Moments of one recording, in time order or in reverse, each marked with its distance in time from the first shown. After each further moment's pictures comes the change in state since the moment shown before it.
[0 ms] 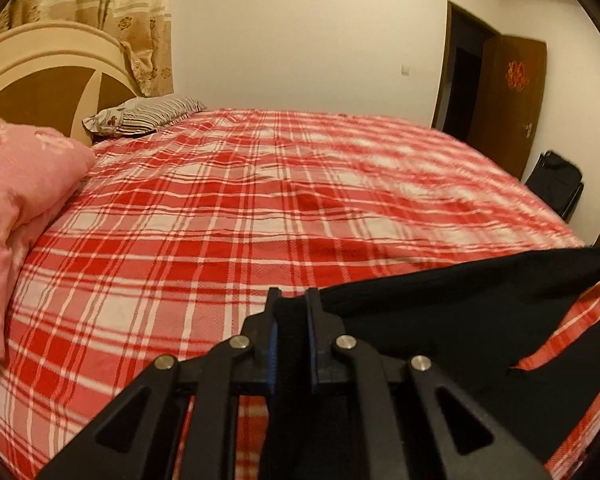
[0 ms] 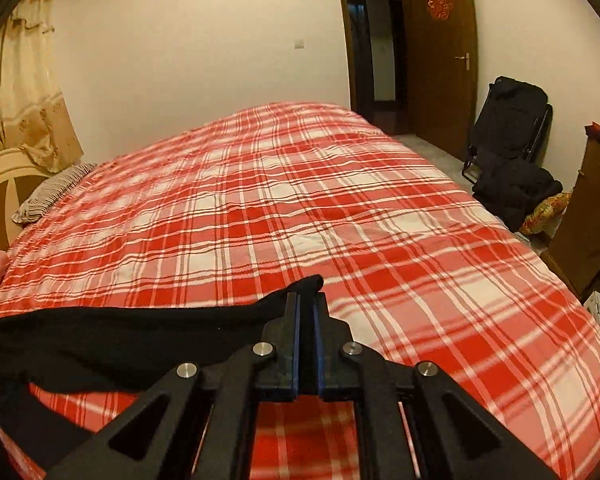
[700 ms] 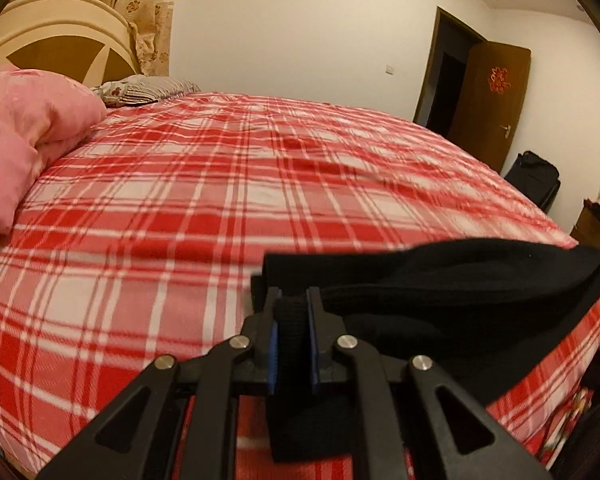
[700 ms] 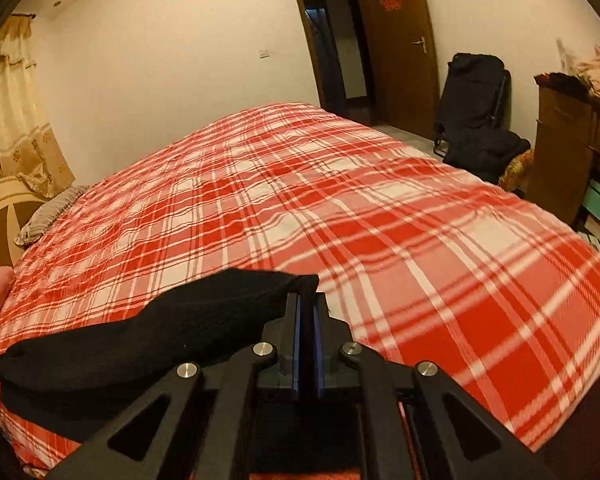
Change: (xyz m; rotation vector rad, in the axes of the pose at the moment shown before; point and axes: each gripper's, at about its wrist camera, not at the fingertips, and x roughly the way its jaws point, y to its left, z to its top) left arm -0.056 0.009 -0.119 -0.013 0.009 -0.077; right arm -0.072 -0.065 -0.113 0.134 -0.021 -0.026
